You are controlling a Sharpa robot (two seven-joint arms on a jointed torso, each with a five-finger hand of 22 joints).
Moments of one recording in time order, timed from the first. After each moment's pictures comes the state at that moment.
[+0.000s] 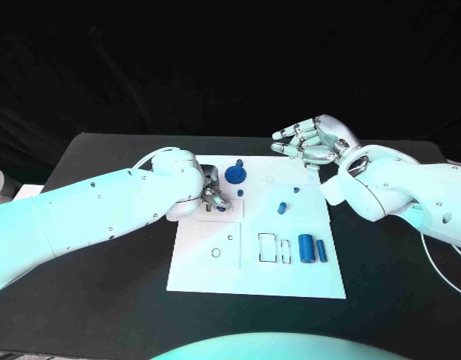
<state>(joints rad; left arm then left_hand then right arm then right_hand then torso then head) 1.24 -0.48 -0.03 1.35 -1.24 0.17 -0.70 1.24 -0.05 0.39 0.23 0.05 0.94 0.04 0.58 0.95 1.37 -0.06 1.11 0.91 1.47 -0.10 1.57 1.31 0.03 1.46 0.00 1.47 1.31 1.19 -0.95 0.01 1.65 -0.72 -0.52 0.07 1.33 -0.13 0.17 0.18 0.32 1.03 0.13 0.07 0.07 1.21 0.05 0.62 0.90 1.47 -0.04 1.29 1.27 0.09 1.34 0.07 1.23 1.04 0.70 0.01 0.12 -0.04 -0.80</state>
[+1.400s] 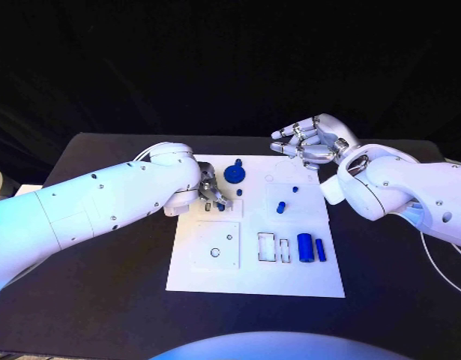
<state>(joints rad) 1.24 -0.45 -0.02 1.27 -1.17 0.21 -0.69 1.05 -0.12 0.34 0.22 0.05 1.01 -0.01 0.56 1.00 1.38 -0.06 1.14 0.94 1.47 -0.11 1.57 1.31 0.03 1.47 0.00 1.48 1.31 1.19 -0.95 0.01 1.66 -0.72 -0.52 0.07 1.33 -0.13 0.16 0.18 0.32 1.03 0.13 0.07 0.07 1.21 0.05 0.62 0.90 1.47 -0.04 1.29 1.27 0.09 1.34 0.07 1.23 1.03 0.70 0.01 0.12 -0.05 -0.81</state>
